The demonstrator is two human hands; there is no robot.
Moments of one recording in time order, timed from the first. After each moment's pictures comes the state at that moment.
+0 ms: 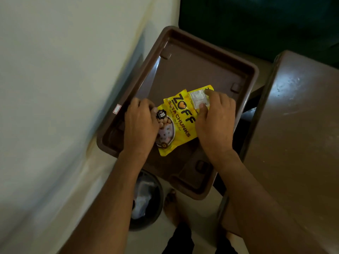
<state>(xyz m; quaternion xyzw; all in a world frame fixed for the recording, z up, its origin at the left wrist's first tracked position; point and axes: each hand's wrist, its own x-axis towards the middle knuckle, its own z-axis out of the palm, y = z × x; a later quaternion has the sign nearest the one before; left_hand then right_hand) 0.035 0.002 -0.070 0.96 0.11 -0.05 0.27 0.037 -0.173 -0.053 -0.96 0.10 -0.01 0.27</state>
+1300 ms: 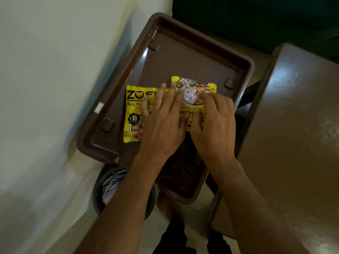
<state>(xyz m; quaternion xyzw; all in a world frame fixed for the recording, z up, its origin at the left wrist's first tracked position) 0.033 -0.064 -0.079 0.98 -0.08 -0.07 0.15 0.026 -0.195 -0.052 -0.97 0.03 -0.03 0.22</state>
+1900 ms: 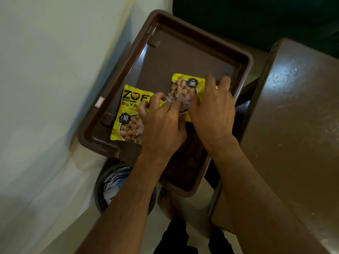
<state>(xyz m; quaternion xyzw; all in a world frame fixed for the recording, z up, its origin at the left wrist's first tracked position) 0.014 -0.068 -0.071 0.98 -0.05 0.02 0.18 0.055 -0.190 -0.051 -0.98 0.10 0.02 0.16</state>
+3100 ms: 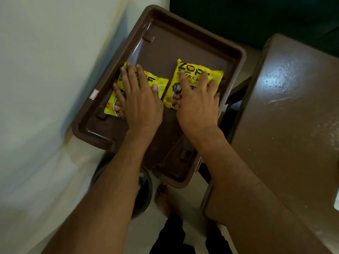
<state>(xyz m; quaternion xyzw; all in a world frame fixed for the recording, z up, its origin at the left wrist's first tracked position) 0.051 -0.052 -0.089 0.99 0.13 -0.03 0.11 0.046 -0.180 -0.052 -0.98 0.03 0.16 0.08</state>
